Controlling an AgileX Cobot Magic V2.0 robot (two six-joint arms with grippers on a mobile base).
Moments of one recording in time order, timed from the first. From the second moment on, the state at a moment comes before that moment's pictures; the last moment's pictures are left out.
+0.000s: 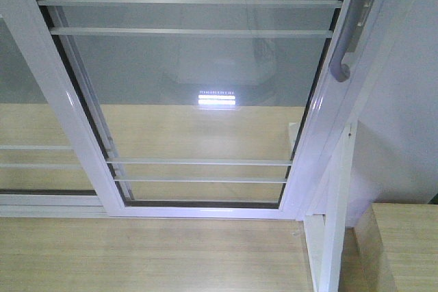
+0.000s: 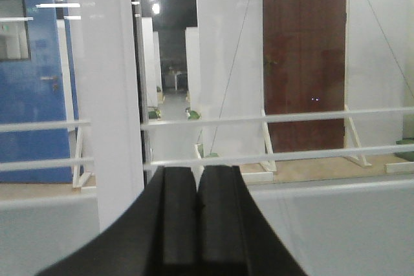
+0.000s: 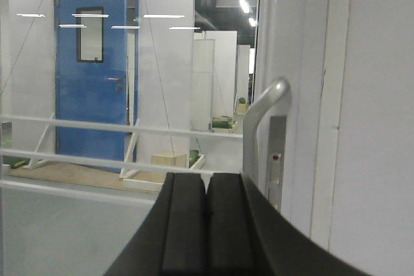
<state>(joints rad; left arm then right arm) -0.08 0.06 -0.25 -0.06 0.04 0.11 0.21 0.04 -0.30 0.03 0.12 -0.08</state>
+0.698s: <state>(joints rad) -0.08 0.71 -0.65 -0.08 -0.11 0.03 0.21 0.72 -0.78 -0.02 0.22 -0.09</state>
